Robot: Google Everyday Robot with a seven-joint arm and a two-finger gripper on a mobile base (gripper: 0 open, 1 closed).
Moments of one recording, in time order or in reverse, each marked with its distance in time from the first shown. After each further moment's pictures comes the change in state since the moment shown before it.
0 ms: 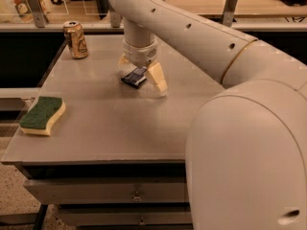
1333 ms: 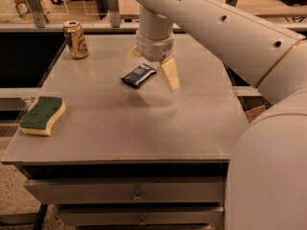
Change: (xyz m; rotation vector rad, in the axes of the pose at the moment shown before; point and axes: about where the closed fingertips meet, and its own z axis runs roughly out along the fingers) arm 0.006 0.041 -0.040 0.067 -0.006 0.051
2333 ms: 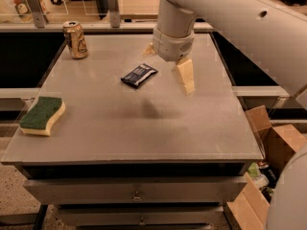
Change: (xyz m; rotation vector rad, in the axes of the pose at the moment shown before) arm 0.001 0.044 -0.028 0.009 -0.027 0.105
